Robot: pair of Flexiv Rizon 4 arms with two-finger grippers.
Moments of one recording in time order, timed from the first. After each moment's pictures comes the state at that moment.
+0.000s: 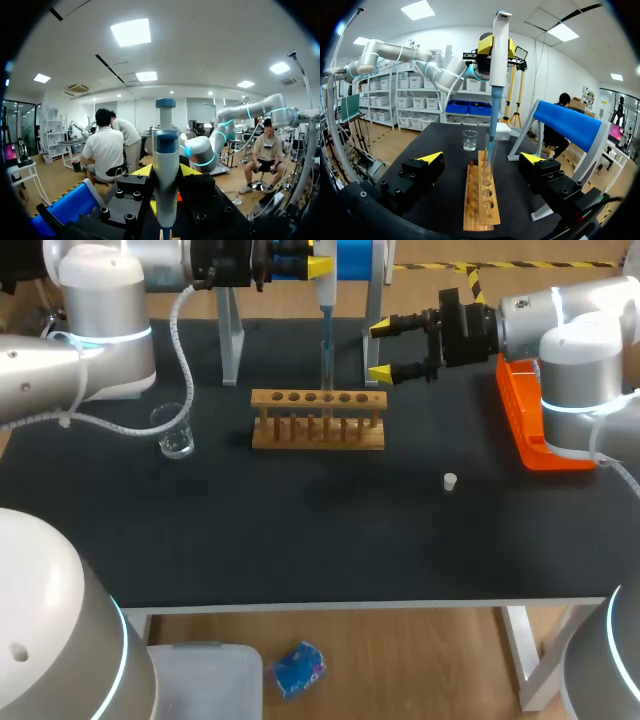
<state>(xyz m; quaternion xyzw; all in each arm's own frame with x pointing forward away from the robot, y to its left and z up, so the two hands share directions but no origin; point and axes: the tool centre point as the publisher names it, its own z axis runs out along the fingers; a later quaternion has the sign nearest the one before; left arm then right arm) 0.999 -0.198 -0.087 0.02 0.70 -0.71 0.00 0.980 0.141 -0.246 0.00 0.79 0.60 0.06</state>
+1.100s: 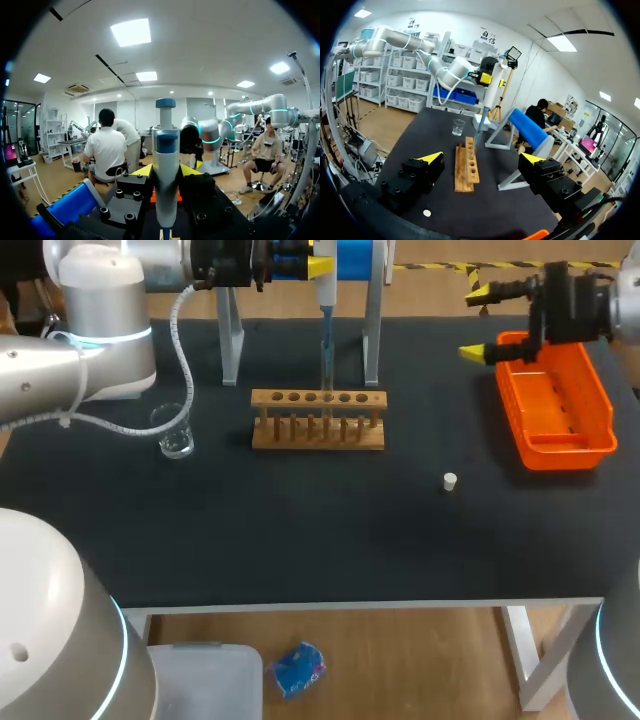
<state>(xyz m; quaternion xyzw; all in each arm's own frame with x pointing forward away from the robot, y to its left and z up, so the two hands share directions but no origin) 0.999 -0.198 -0.087 0.02 0.70 -0.71 0.00 0.950 0.006 -0.165 0.00 0.82 0.55 0.18</state>
